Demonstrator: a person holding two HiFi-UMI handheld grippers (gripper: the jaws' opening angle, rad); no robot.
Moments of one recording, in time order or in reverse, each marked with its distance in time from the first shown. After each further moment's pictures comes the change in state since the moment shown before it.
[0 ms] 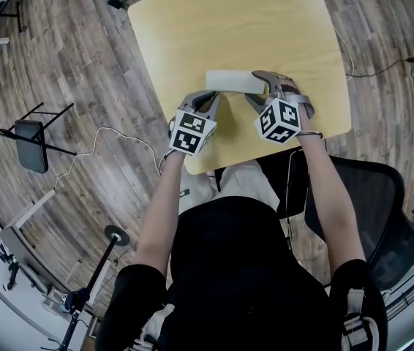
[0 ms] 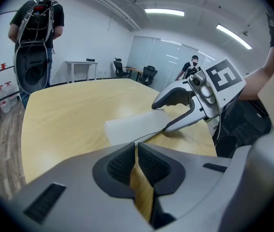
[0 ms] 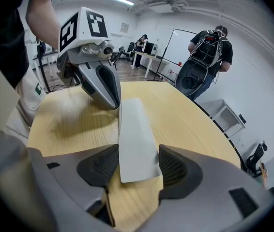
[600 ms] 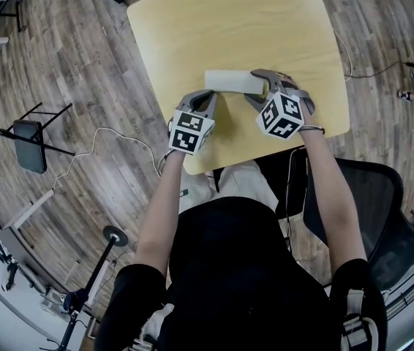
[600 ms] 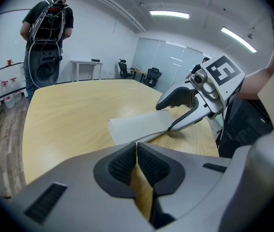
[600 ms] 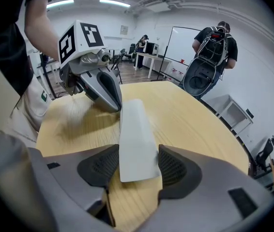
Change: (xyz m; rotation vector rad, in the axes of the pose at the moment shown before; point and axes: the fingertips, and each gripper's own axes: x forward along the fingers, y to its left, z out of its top) left arm 0.004 0.009 -0.005 -0.046 -0.014 0.034; right arm 0.000 -0.001 0.002 0.044 -0.013 0.094
